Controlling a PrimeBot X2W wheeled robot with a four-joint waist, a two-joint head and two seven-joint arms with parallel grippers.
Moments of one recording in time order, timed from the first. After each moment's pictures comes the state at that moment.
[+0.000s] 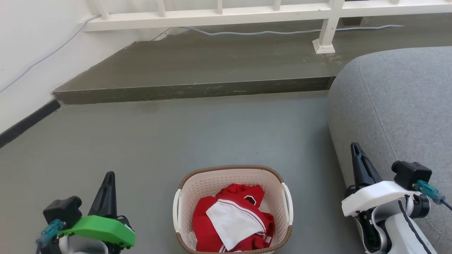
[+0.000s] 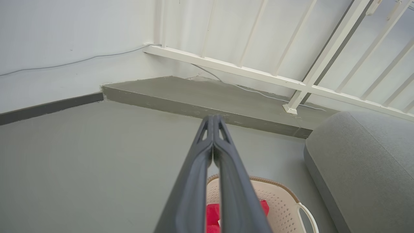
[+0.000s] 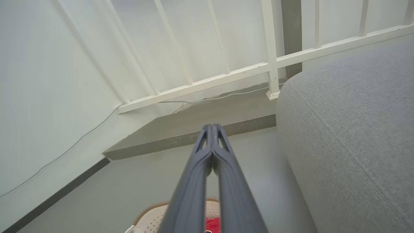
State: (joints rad) left arm -0.02 0.07 -0.11 0.25 -0.47 -0.09 -0.21; right arm -0.05 -0.08 0.14 0.28 0.39 0.01 -0.22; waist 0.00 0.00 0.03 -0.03
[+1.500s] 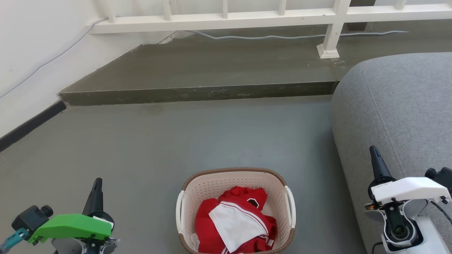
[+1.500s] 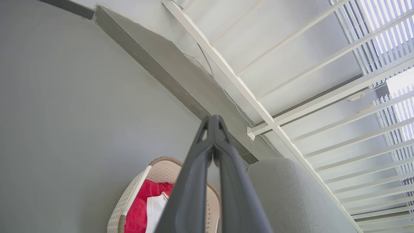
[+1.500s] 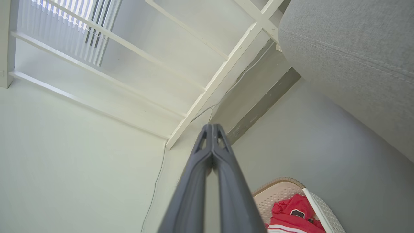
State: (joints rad) left arm -0.03 0.05 -0.01 0.26 -1.01 -0.10 -0.05; right arm -0.05 -0.06 0.01 0.28 0.98 0.06 -0.05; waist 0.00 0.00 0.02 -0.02
